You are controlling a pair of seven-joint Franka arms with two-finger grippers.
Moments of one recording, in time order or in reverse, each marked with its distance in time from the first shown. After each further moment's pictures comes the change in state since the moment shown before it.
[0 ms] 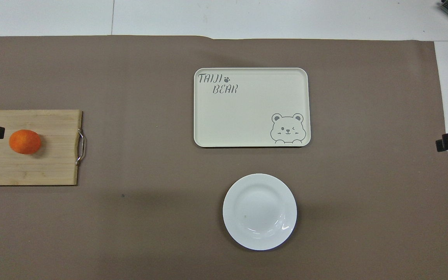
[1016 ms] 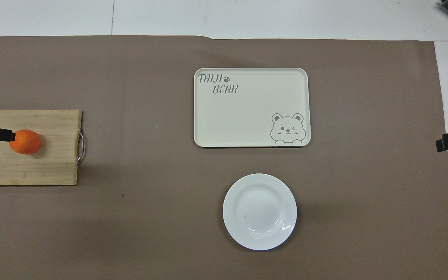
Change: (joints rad) left arm 0.147 0.073 0.004 -0.349 0.000 0.468 0.176; right arm 0.000 0.000 0.000 0.000 0.000 0.000 0.000
